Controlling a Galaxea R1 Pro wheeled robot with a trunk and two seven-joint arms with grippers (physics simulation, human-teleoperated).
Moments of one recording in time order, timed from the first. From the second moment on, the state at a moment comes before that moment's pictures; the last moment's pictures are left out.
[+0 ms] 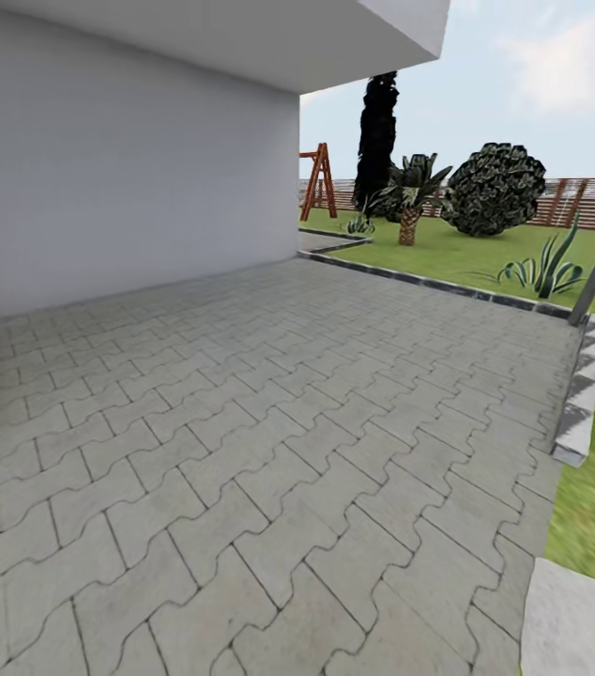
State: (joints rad) left arm -0.07 0.05 0.04 -0.41 0.06 -0.35 -0.01; right arm -0.01 -0.03 0.00 -0.47 0.01 -0.36 0.01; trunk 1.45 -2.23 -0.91
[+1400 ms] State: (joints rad) left arm -0.07 0.05 0.04 -0.41 0.06 -0.35 -0.01; right arm -0.01 -0.03 0.00 -0.47 0.01 -0.36 0.01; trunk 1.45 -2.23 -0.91
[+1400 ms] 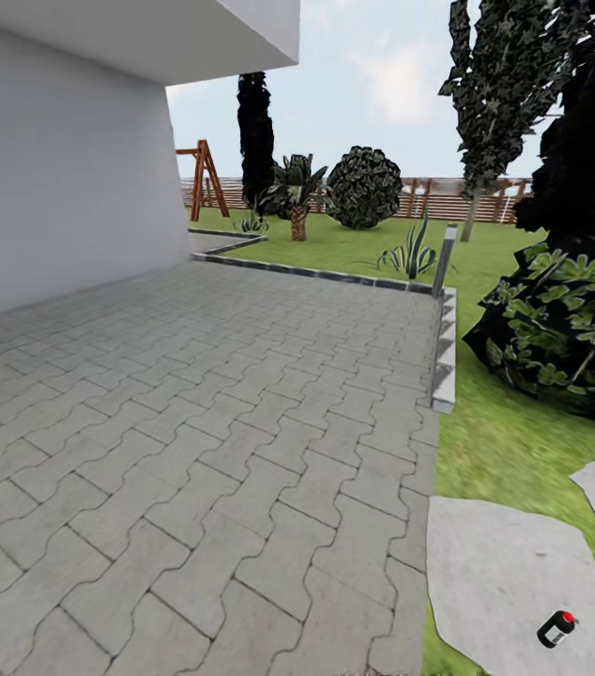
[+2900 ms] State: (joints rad) left arm -0.07 0.05 0.04 -0.41 0.06 -0.35 -0.01; right arm -0.01 -0.03 0.00 -0.47 0.01 -0.36 0.01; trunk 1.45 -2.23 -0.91
